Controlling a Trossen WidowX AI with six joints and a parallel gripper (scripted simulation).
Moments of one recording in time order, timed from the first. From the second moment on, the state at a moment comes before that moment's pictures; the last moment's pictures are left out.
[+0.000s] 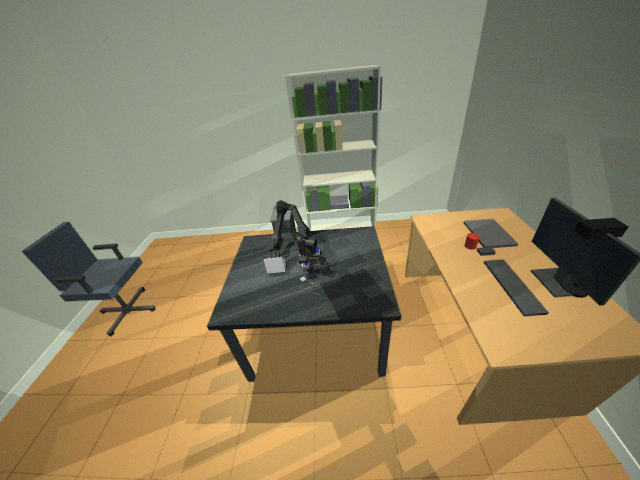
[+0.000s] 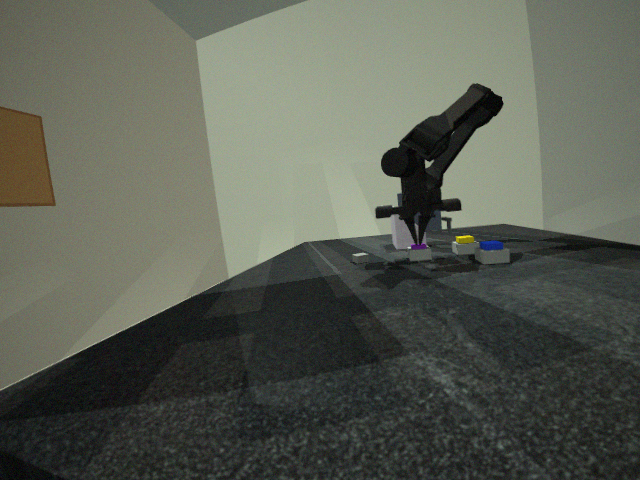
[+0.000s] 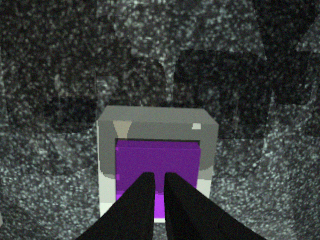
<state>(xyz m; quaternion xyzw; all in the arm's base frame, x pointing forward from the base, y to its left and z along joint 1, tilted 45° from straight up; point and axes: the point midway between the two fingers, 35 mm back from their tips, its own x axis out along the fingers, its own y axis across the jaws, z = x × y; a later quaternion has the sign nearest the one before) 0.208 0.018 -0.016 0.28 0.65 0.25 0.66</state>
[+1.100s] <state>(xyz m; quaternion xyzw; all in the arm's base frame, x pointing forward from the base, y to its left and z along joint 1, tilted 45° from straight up) 0.203 -0.034 0.061 0.29 0.66 0.25 0.65</state>
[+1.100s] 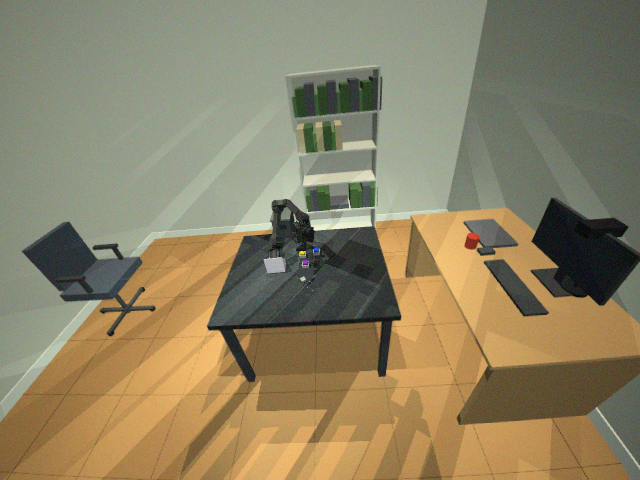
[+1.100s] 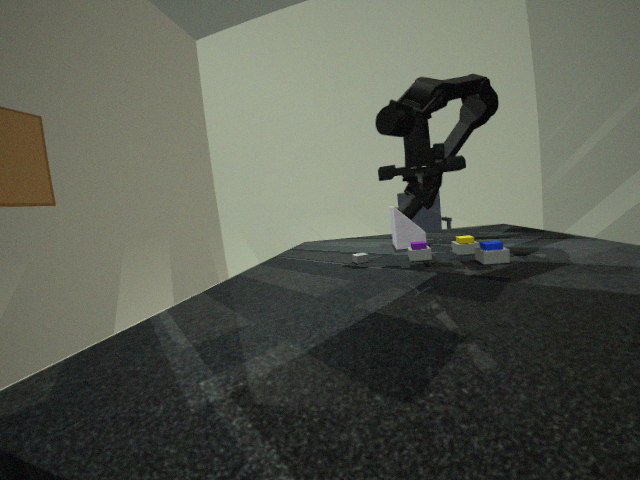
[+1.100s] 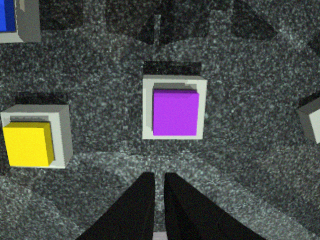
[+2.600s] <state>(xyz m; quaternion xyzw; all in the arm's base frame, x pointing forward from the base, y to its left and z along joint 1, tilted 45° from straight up) 0.187 0.099 0.067 0.29 0.65 0.25 0.66</state>
